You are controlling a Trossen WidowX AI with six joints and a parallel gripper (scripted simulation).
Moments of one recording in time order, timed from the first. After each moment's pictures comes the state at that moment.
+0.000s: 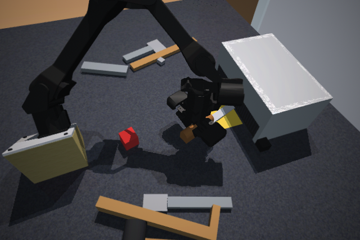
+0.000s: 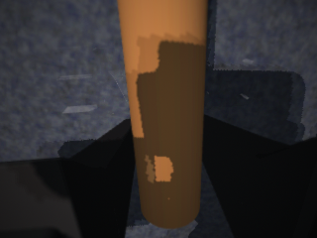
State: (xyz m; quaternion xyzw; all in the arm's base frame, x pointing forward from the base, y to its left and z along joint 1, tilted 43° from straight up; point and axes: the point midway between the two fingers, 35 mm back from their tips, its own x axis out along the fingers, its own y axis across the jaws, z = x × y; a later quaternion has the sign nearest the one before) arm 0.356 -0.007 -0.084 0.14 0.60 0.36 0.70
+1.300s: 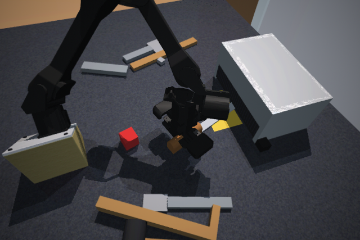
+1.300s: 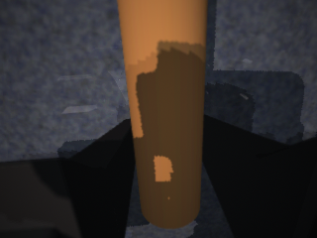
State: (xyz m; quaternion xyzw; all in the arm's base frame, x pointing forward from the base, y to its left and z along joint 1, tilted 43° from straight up) arm 0.308 -0.021 -0.098 0.14 0.60 0.36 0.69
